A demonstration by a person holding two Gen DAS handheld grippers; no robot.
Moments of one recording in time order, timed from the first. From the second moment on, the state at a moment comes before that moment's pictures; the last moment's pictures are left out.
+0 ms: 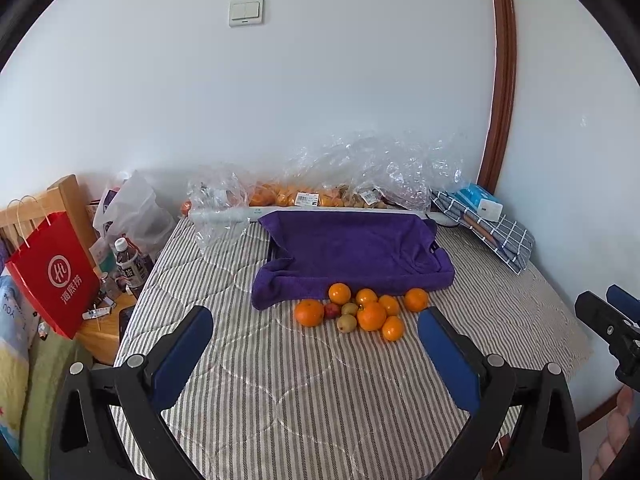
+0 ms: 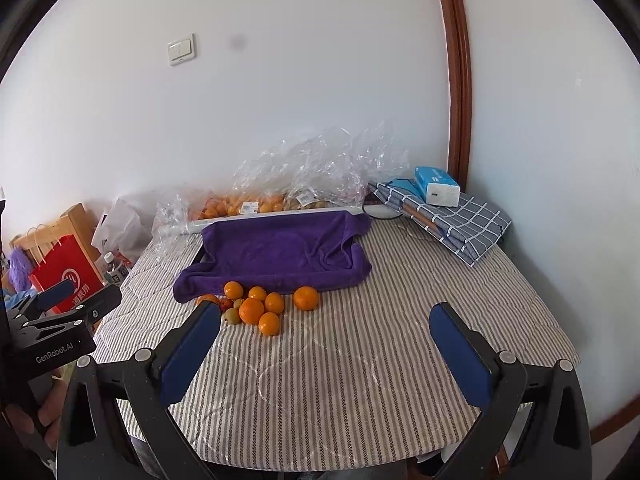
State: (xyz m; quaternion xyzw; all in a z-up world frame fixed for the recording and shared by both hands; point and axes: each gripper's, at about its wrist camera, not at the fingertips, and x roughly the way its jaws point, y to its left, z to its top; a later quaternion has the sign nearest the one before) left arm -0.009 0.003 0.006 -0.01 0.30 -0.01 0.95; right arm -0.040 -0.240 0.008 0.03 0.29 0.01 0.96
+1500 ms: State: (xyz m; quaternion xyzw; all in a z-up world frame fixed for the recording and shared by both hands) left arm -0.006 0.002 0.008 -0.02 0.30 -0.01 0.96; right arm -0.040 -0.240 0.010 0.03 0.28 0.01 0.96
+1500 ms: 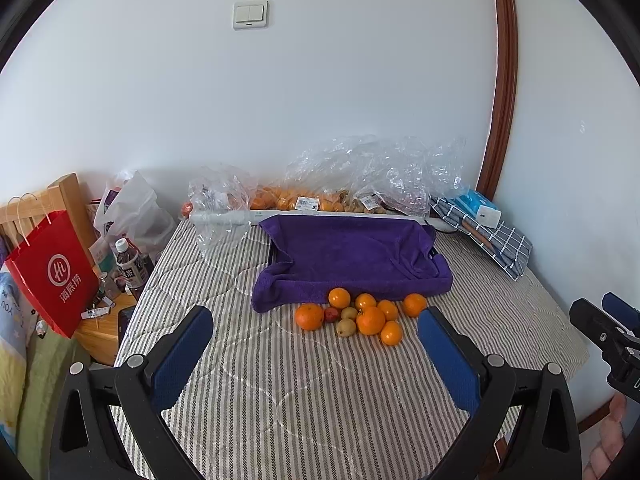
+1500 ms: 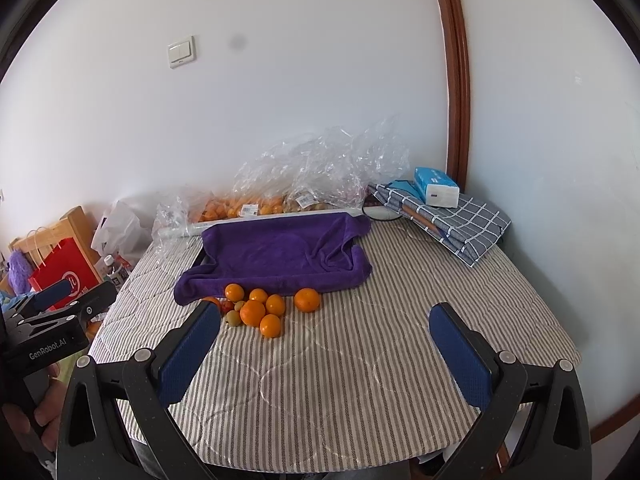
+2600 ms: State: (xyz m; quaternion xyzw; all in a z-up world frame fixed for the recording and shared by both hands) left arm 0.043 0.024 -0.019 -0.03 0.32 0.01 0.95; right arm 0.008 -0.233 -0.014 0.01 0.28 0.01 0.96
